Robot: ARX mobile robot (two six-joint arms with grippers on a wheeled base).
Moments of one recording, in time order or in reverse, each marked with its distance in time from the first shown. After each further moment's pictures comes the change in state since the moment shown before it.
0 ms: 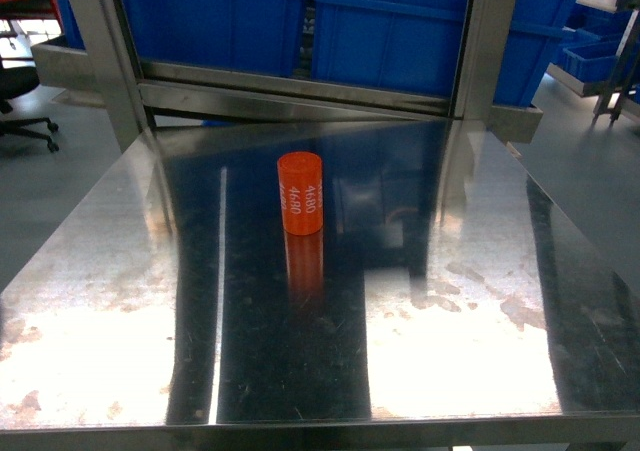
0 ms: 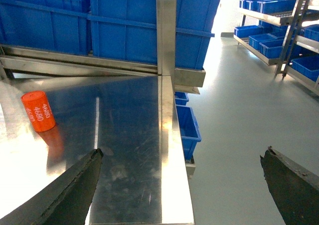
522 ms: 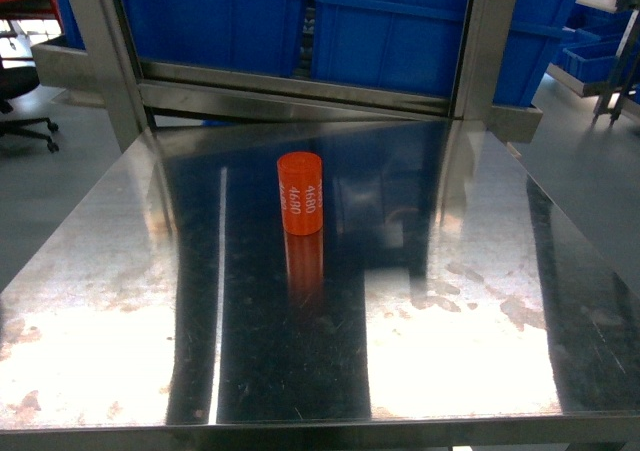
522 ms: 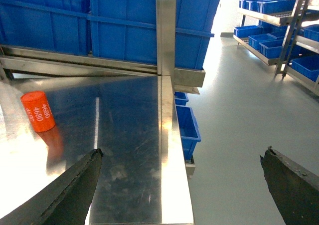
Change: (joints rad) left arm 0.000 0.000 0.000 -0.002 0.000 0.000; right arm 0.000 0.000 0.000 0.000 0.000 0.000
